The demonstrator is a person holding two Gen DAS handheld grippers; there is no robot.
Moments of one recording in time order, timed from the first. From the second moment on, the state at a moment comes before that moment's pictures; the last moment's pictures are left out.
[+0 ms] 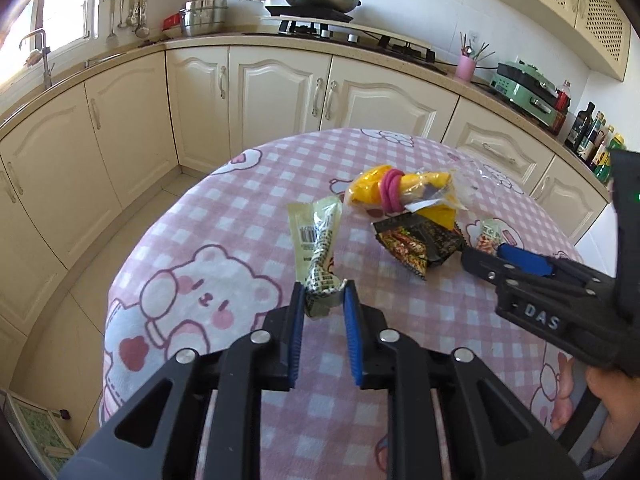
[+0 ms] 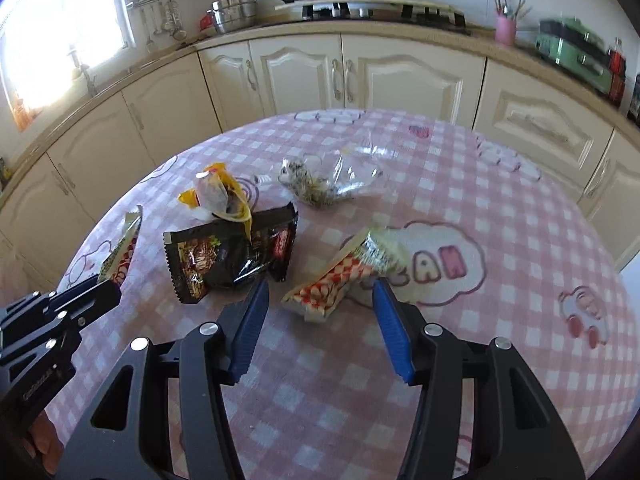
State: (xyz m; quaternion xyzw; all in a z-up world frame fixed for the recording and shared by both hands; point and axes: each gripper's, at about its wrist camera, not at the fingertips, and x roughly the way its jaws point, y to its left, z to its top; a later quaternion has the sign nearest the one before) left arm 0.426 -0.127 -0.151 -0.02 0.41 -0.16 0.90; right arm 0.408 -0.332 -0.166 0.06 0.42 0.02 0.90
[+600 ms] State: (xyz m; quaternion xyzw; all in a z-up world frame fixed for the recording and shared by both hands) left arm 0.368 -0.083 -0.129 -0.06 0.38 -0.18 0.91; right arm 0.333 -0.321 -0.135 0.07 0.38 0.05 0.92
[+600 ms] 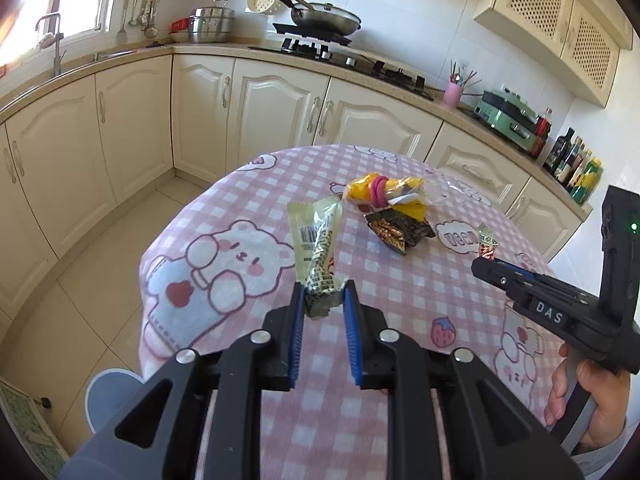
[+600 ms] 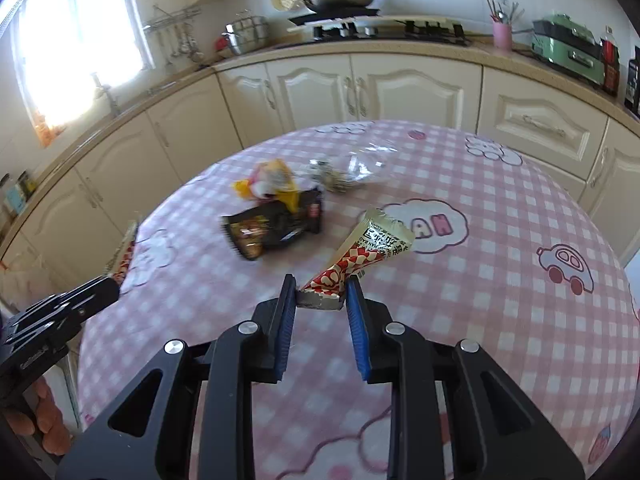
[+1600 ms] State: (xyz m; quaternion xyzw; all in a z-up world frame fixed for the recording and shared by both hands) left arm 0.253 0.209 -0.206 -0.20 0.38 0.02 0.90; right arm 0.293 0.043 -0.173 -0.03 0.41 0.32 0.85
